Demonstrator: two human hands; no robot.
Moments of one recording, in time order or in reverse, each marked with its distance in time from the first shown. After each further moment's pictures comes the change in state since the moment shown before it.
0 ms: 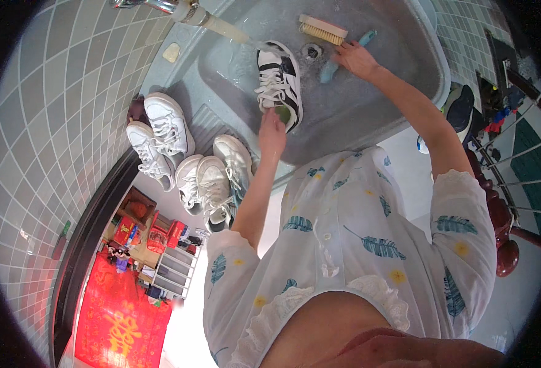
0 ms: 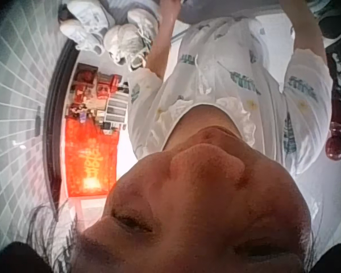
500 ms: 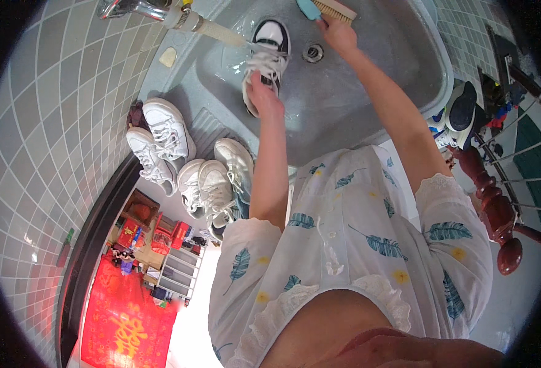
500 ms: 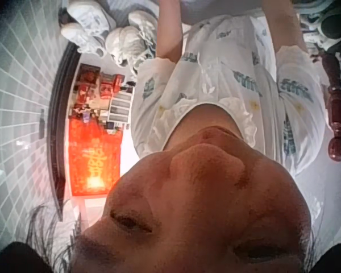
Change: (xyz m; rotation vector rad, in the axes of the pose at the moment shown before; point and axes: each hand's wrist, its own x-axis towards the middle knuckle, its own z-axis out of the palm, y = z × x) left_hand 0.099 0.075 0.018 -1.324 0.350 -0.070; right_hand 0.070 0.002 -0.022 0.770 0.392 0.809
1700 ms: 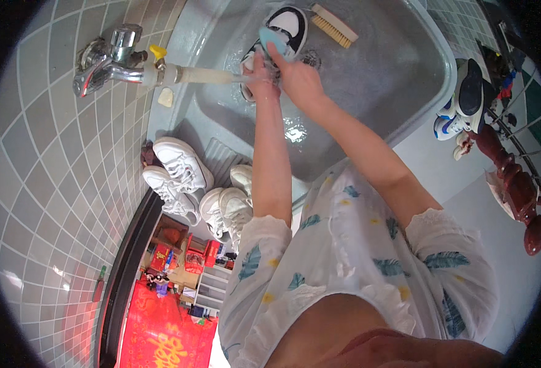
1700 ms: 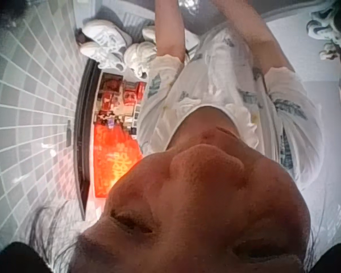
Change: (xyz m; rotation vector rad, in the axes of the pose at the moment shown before) left_hand 0.067 0.001 0.055 0.350 -0.156 -0.010; right_hand -0.084 -0.118 0.001 0.049 -0.076 -0.092
